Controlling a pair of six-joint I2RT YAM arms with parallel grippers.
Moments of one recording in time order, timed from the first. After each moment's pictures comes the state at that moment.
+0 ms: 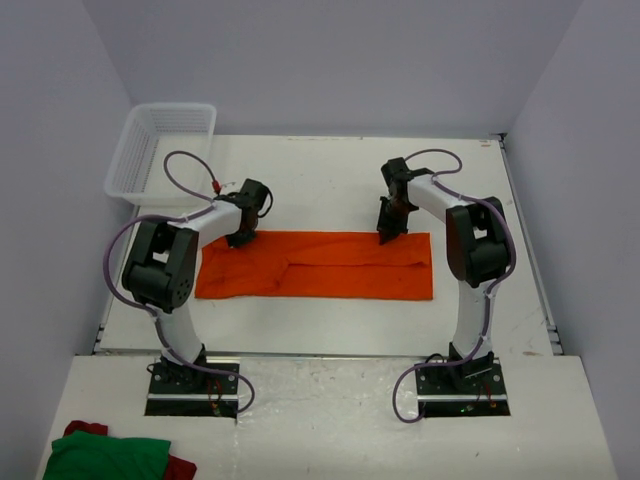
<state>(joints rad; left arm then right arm) -0.33 1.84 1.14 -0.58 -0.53 -0.72 0.30 2.07 1.51 -0.81 -0.07 0.54</state>
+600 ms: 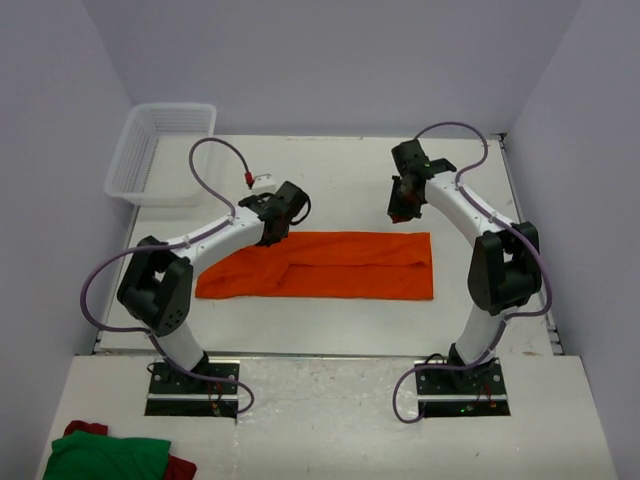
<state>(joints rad) -0.60 1.70 1.25 -0.76 -0.63 -0.83 0.32 1.83 1.49 -0.84 0.09 0.53</state>
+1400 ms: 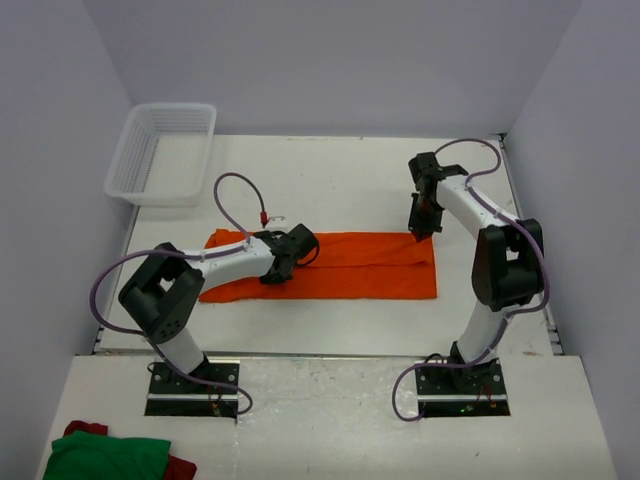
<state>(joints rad) -0.76 1.68 0.99 -0.70 -0.54 -0.88 0.21 1.82 1.41 -0.96 0.17 0.47</state>
